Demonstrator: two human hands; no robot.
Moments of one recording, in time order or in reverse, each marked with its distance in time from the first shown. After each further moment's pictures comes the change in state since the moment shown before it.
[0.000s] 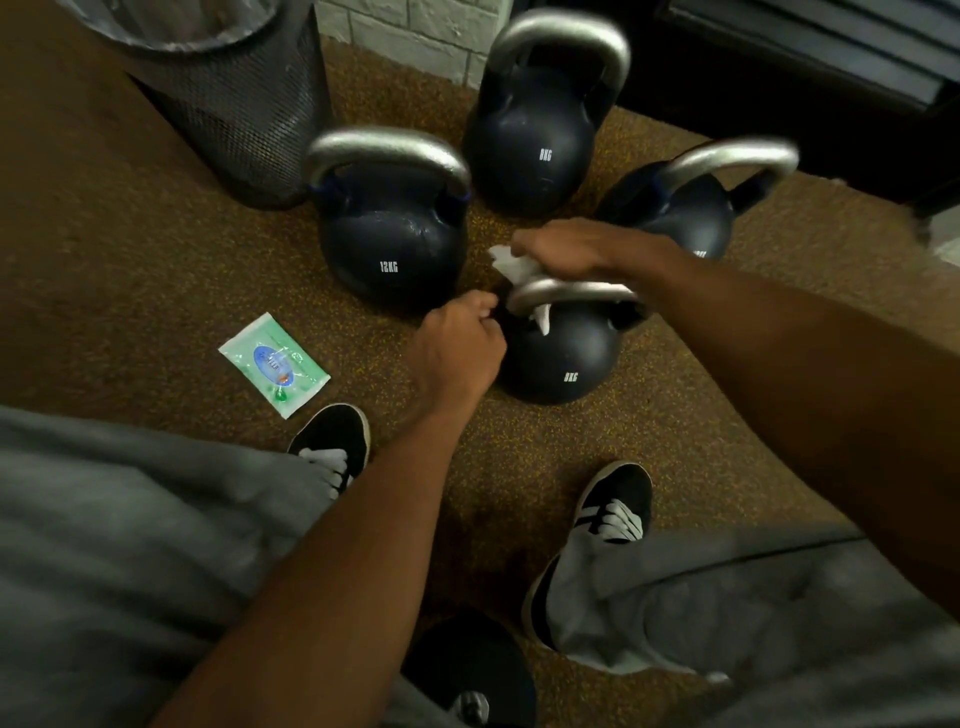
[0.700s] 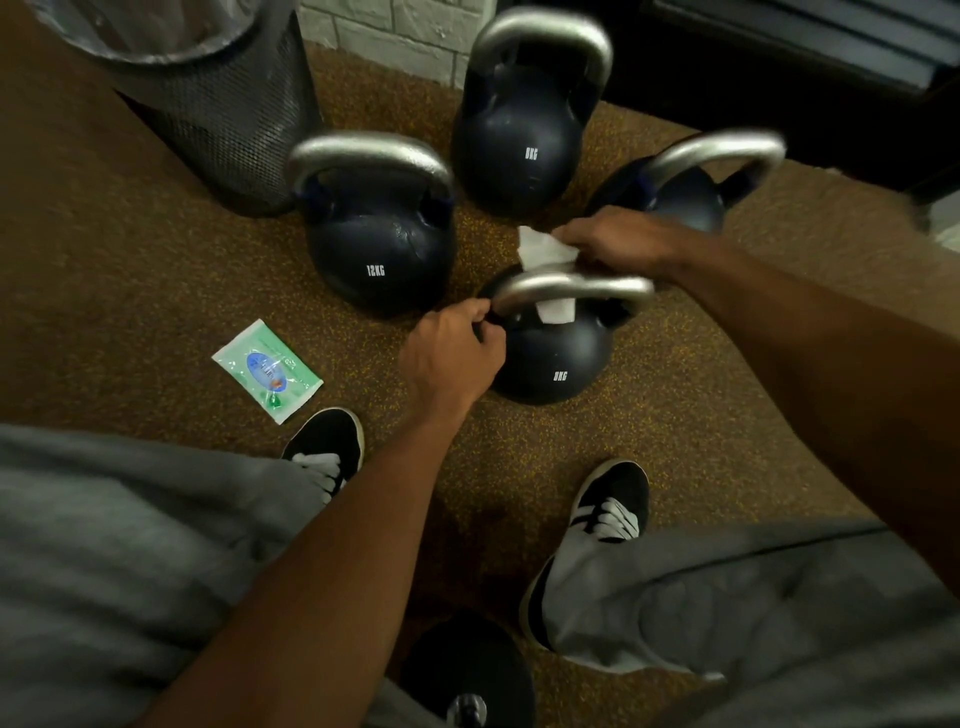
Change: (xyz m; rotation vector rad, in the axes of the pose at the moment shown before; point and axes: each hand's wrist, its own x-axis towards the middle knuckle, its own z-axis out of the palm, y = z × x) left_hand -0.005 0.000 0.006 0.049 0.024 0.071; right_hand -0.021 0.054 -0.009 0.389 0.064 0.034
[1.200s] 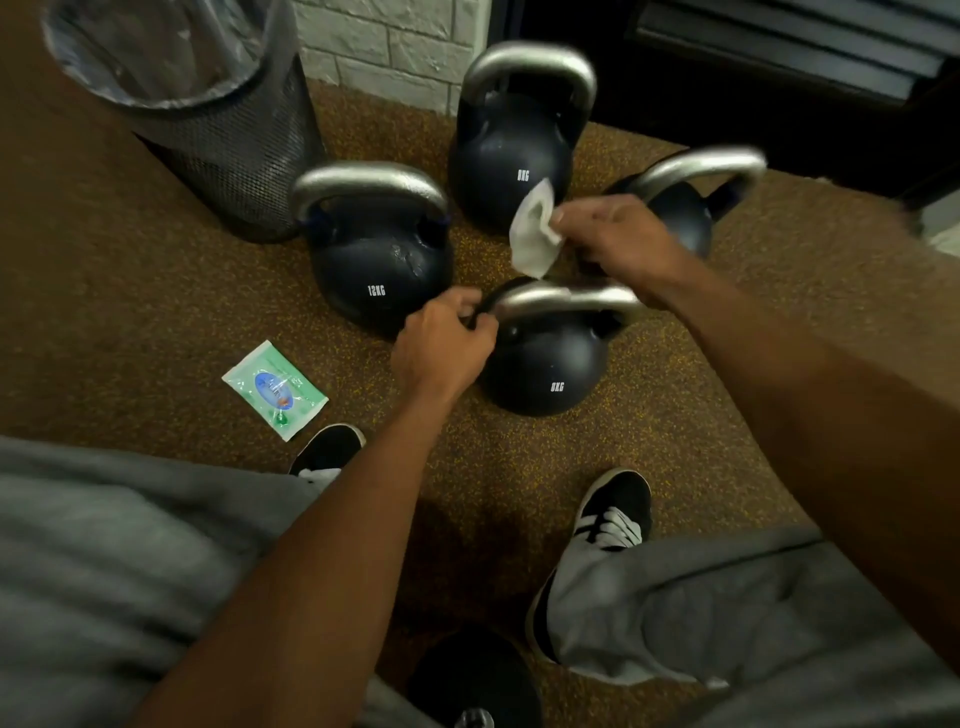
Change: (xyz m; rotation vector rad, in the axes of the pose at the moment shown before) left_hand 0.012 0.019 -0.028 -0.162 -0.075 -0.114; right_hand -0.012 0.004 0.006 0.394 0.276 -0.199
